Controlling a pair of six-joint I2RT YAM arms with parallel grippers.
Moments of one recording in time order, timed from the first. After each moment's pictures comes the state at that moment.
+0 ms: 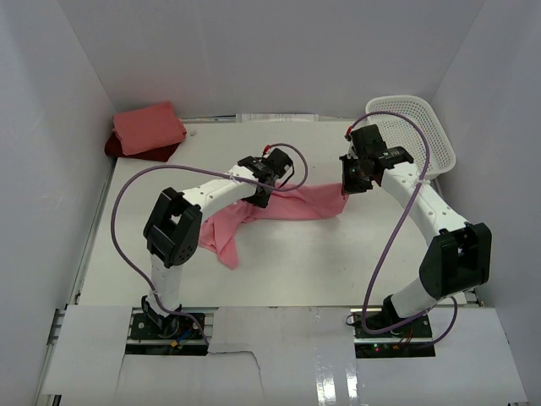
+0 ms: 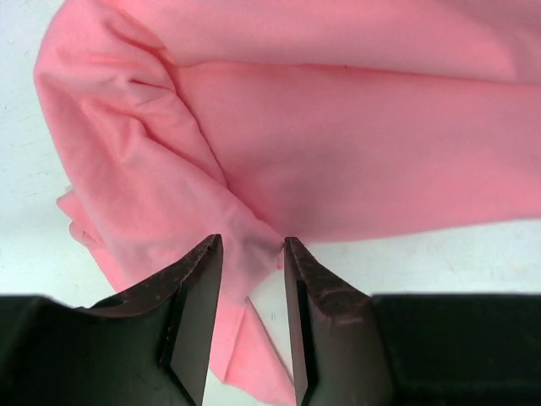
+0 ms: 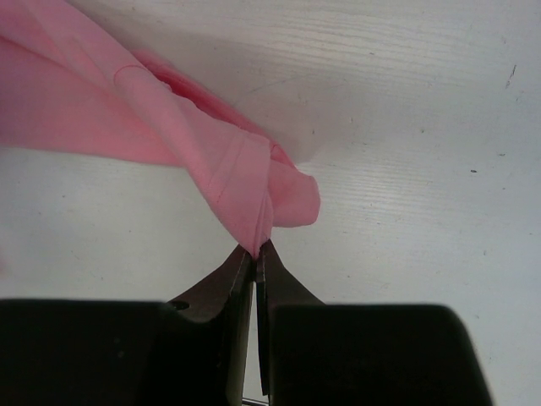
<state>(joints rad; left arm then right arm) -0.73 1.99 1.61 -0.85 -0.49 -0.29 0.34 1.53 1.34 -0.83 -0.04 0.23</state>
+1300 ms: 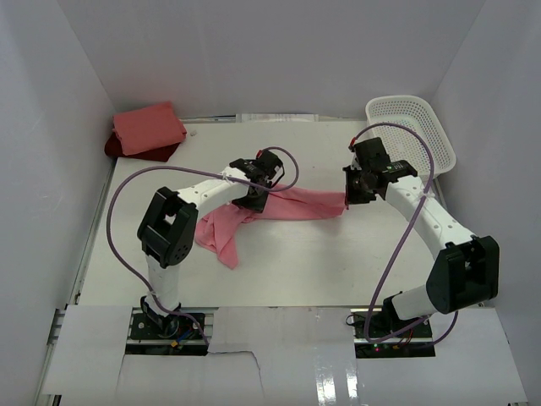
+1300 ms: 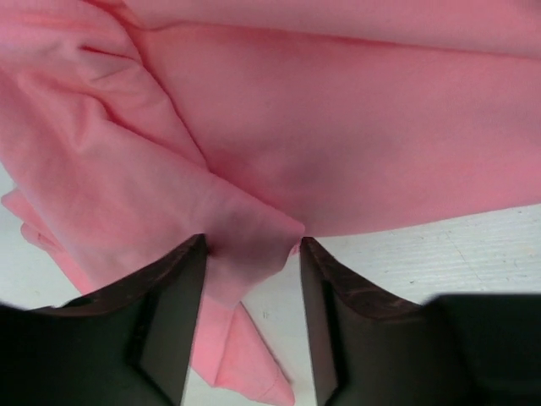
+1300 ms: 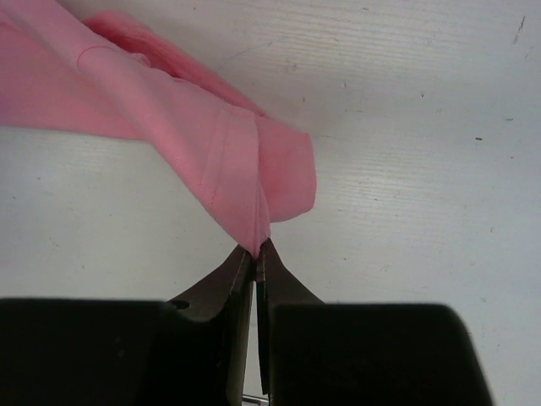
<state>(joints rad) -0.68 1.95 1.51 -0.80 -0.34 -0.29 0.34 1.44 1.20 -0.78 -0.02 0.24</state>
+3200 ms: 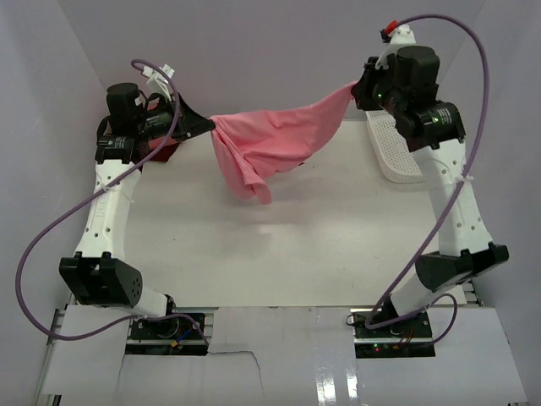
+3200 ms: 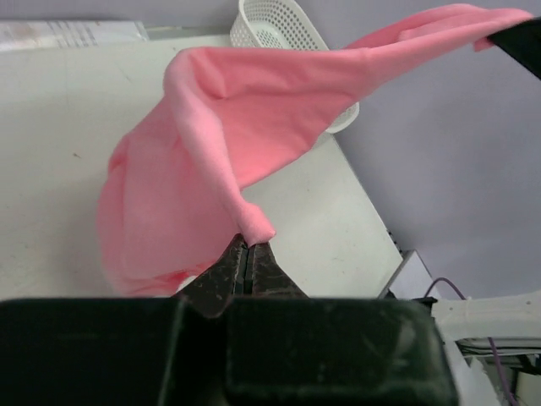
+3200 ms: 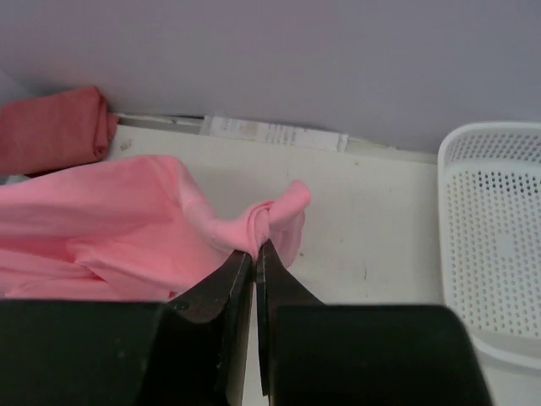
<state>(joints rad) -0.03 1.48 1.61 -0.46 0.83 -0.42 0.33 1.61 2.10 -0.79 -0.01 0.17</state>
